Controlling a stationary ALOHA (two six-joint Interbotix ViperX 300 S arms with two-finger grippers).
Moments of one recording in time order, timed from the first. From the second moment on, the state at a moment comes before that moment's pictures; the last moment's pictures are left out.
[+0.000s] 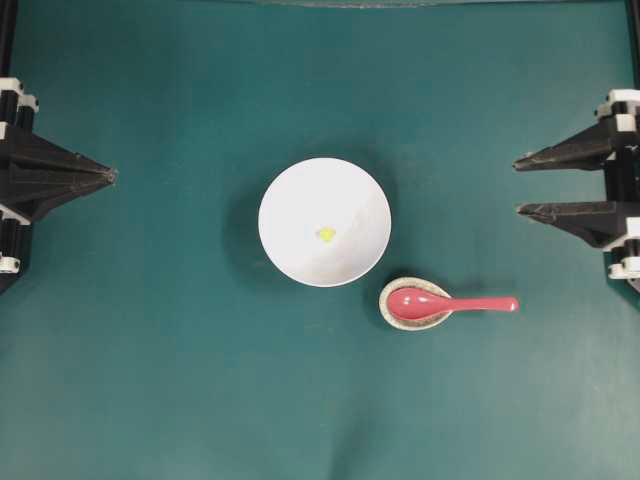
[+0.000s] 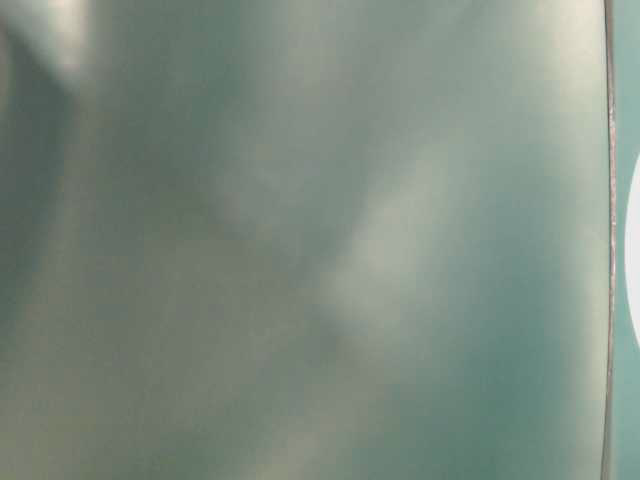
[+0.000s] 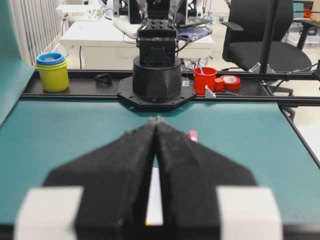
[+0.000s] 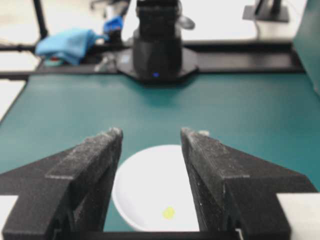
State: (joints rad) left arm 0.00 -0.99 1.18 0.01 -0.29 0.00; right arm 0.00 -0.91 1.17 0.01 -0.27 0.02
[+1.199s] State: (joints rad) left arm 0.00 -1.00 1.18 0.01 -0.25 0.01; right arm 0.44 -0.02 1.33 0.40 -1.17 0.06
